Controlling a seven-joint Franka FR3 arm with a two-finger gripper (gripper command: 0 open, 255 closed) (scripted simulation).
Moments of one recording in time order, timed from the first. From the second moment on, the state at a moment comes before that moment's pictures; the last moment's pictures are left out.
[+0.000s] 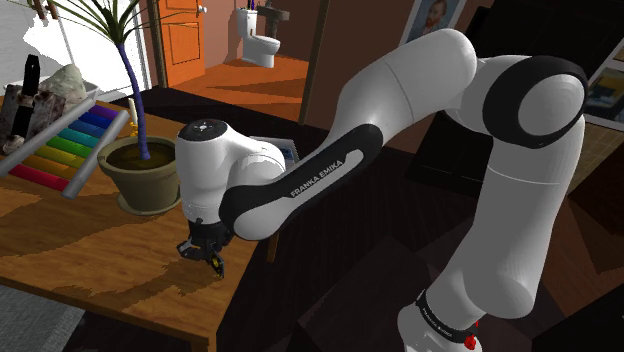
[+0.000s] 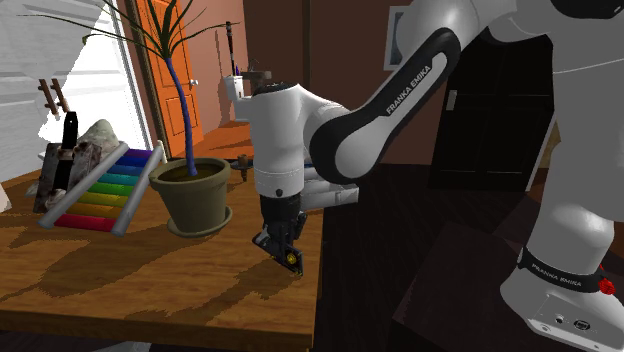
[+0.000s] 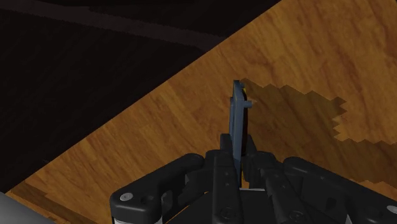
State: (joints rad) arm 0.16 0.32 0.56 -2.06 -0.31 2.32 0.92
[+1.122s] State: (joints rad) arm 0.13 0.20 0.60 -2.00 -0.21 2.17 0.85
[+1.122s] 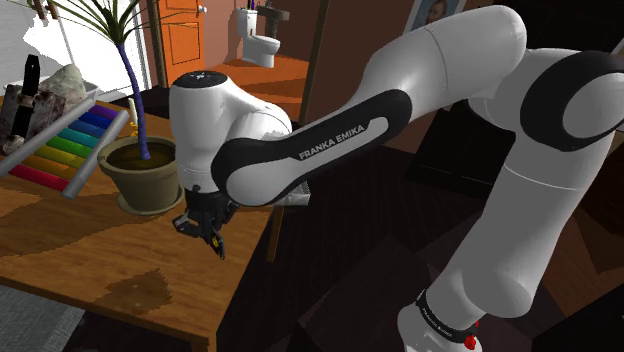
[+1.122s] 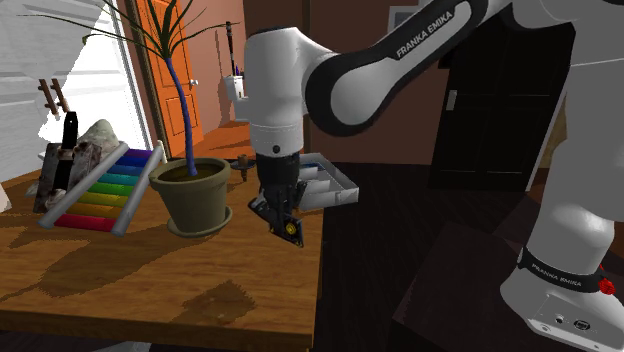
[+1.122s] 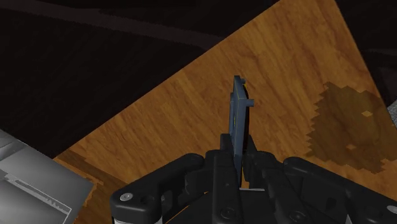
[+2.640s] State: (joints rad) arm -0.06 0.12 0.49 -1.96 -0.13 2.09 0.50
